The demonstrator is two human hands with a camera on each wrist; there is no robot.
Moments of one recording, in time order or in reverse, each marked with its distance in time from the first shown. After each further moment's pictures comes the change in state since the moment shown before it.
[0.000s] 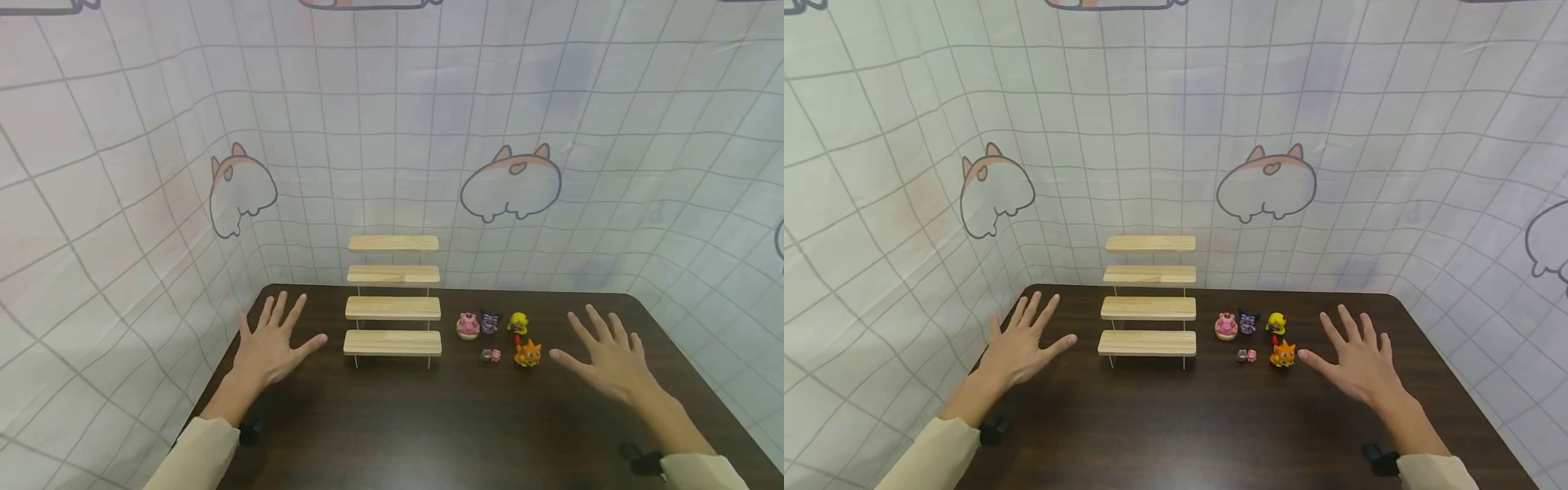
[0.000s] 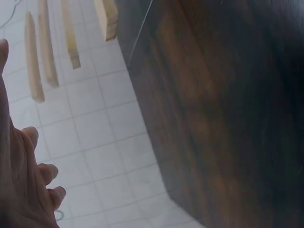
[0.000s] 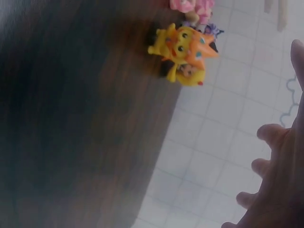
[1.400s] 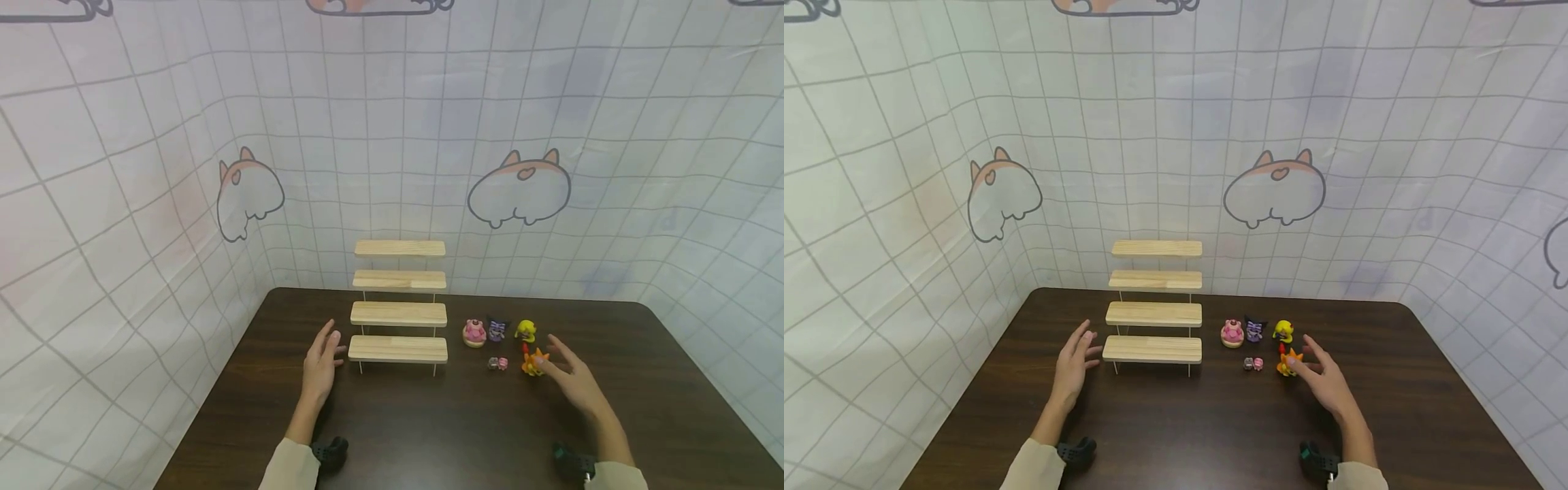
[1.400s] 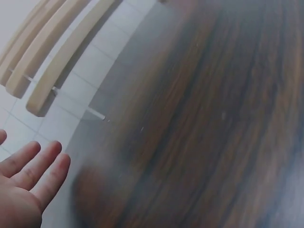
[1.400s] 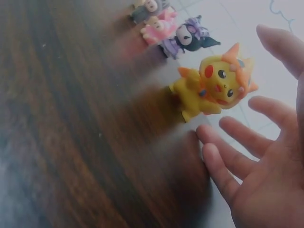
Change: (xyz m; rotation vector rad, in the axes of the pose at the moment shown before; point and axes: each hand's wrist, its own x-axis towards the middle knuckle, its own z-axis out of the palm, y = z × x) left_hand 0.014 0.048 0.110 -1.139 0.252 -0.225; right_hand 0.024 -0.003 0.094 0.781 -0.070 0.180
